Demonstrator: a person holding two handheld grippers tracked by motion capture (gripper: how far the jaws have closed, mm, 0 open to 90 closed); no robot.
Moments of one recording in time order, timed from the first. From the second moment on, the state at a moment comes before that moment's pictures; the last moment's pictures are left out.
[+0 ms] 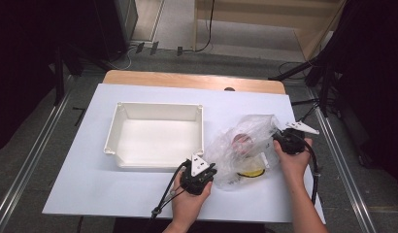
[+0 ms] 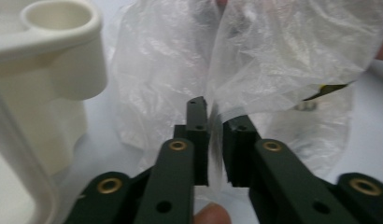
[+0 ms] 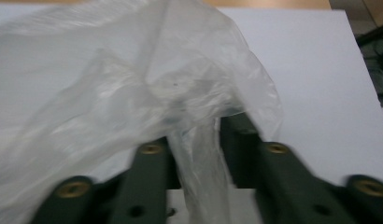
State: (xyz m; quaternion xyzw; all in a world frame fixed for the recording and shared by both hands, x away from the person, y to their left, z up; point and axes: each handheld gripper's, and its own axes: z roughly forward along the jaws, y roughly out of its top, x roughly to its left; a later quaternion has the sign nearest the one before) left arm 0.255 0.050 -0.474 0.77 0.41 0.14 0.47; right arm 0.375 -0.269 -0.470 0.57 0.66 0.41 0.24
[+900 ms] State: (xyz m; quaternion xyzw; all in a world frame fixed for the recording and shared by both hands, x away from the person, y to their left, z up) left arm 0.248 0.006 -0.425 0.77 0.38 0.18 0.49; right arm 0.328 -0.234 -0.421 0.43 0.72 0.51 0.19
